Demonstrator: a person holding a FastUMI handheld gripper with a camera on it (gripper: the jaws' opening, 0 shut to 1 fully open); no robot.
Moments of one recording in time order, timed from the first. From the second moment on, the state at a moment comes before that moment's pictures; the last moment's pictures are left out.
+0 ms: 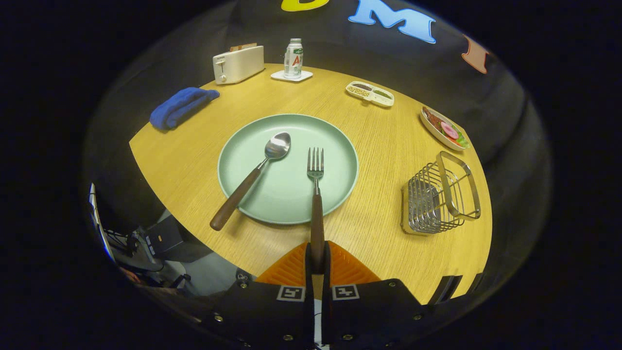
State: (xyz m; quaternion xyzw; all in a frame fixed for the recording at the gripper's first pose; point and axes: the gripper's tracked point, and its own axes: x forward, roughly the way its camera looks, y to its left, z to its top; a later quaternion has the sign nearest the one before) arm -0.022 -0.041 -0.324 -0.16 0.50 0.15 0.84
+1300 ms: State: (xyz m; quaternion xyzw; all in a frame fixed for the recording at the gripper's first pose) arm 0.012 -0.158 -0.177 -0.16 0.51 0.10 0.84
